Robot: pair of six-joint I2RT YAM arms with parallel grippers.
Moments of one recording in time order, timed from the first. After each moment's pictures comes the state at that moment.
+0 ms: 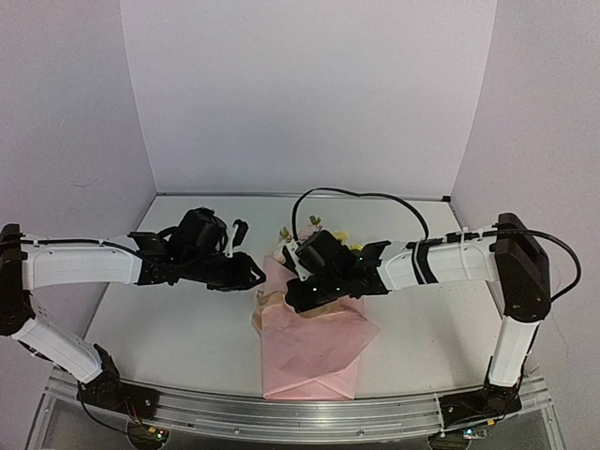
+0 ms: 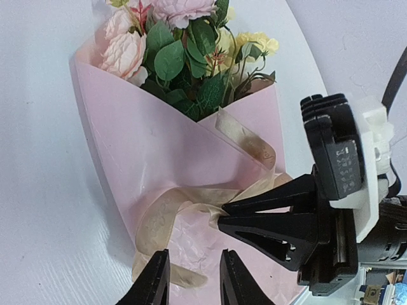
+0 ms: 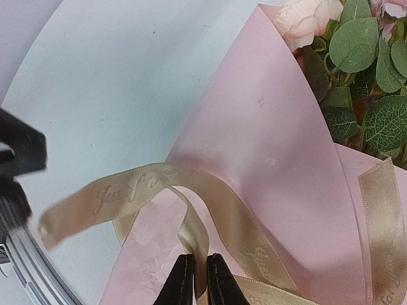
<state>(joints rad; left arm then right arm) -0.86 1.40 0.89 -0.19 0.14 -0.71 1.04 1.89 1.29 -0.26 0.02 0.51</state>
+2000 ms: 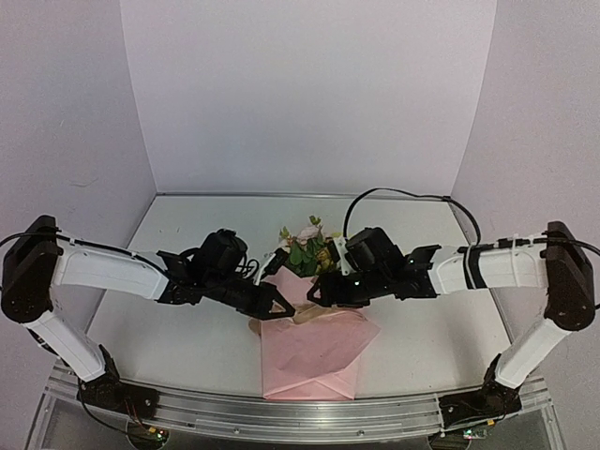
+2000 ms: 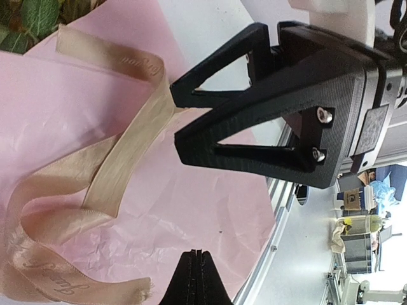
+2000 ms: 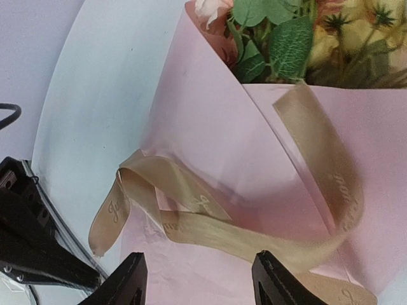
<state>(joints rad) -0.95 1.55 0.83 0.09 0.50 -0.60 0.93 1.63 0.98 -0.14 -0.12 0.73</state>
